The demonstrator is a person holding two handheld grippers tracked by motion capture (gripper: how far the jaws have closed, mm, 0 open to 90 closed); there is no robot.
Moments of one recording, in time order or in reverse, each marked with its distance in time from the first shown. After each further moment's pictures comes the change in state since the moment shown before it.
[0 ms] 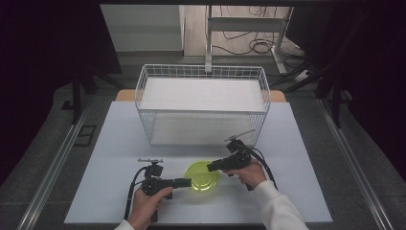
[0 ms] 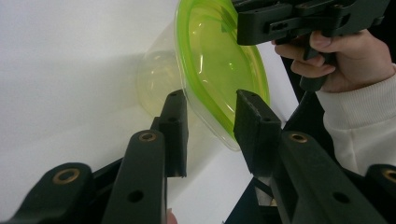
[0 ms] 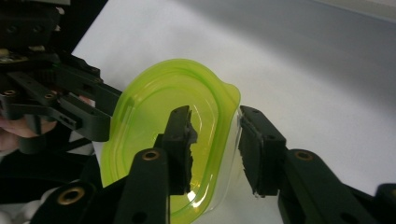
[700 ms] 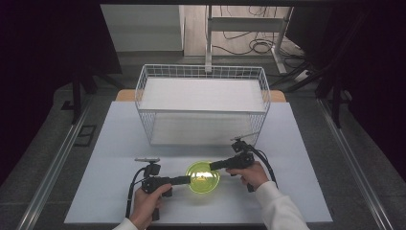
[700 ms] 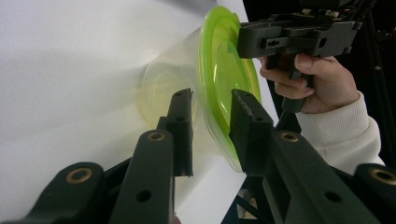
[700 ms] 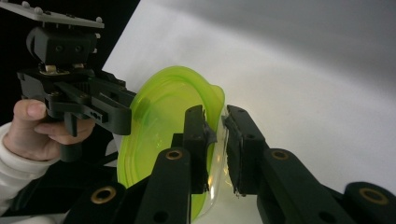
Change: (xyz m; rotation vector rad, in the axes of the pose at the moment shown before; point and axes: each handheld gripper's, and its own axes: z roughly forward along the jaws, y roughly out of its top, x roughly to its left) left arm 0.013 0.000 0.002 -0.053 -0.073 -0.092; right arm -0.017 -0.009 -0.002 -0.047 0.116 0.112
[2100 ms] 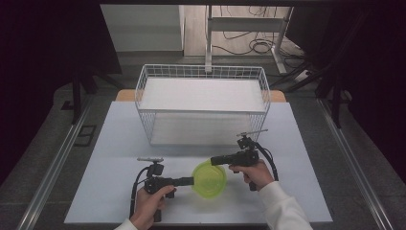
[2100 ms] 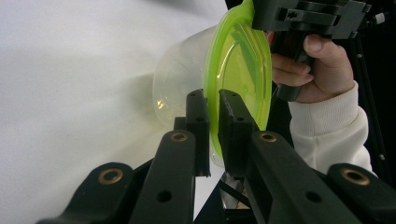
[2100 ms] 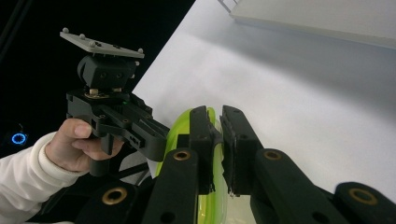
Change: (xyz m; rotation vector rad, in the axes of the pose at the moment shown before) left arm -0.018 0.001 0.002 0.030 -0.055 0.032; right arm 0.020 0.004 -0.023 -0.103 0.076 -0.049
